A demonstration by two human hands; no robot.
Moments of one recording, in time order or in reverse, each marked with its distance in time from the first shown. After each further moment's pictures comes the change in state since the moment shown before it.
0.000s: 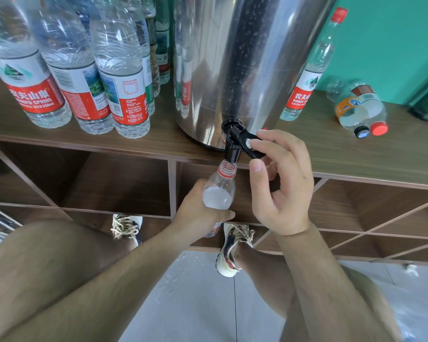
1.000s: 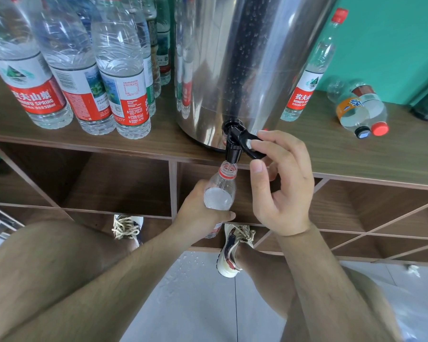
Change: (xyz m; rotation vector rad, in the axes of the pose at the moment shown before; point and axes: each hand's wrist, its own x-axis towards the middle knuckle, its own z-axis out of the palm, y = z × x) left_hand 0.000 -0.001 0.001 -0.025 0.002 -0.019; right_hand 0.000 -0.001 0.001 0.009 0.005 -0.005
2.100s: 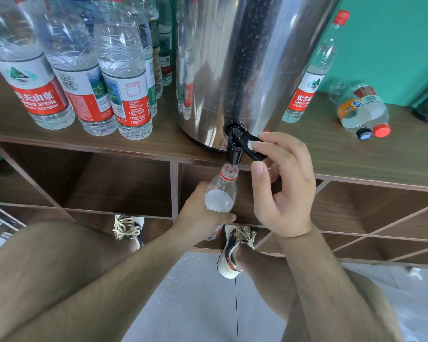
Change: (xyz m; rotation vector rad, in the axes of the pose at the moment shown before) left_hand 0.002 -0.004 0.001 0.053 0.005 0.003; right_hand 0.000 0.000 -0.001 -0.008 -0.004 0.010
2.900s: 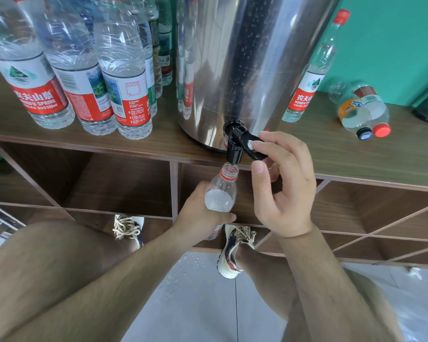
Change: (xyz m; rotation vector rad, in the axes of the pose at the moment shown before) left_hand -0.003 0.002 -0.001 -0.032 -0.004 -0.010; right_hand 0.001 0.000 0.000 -0.007 0.004 -0.006
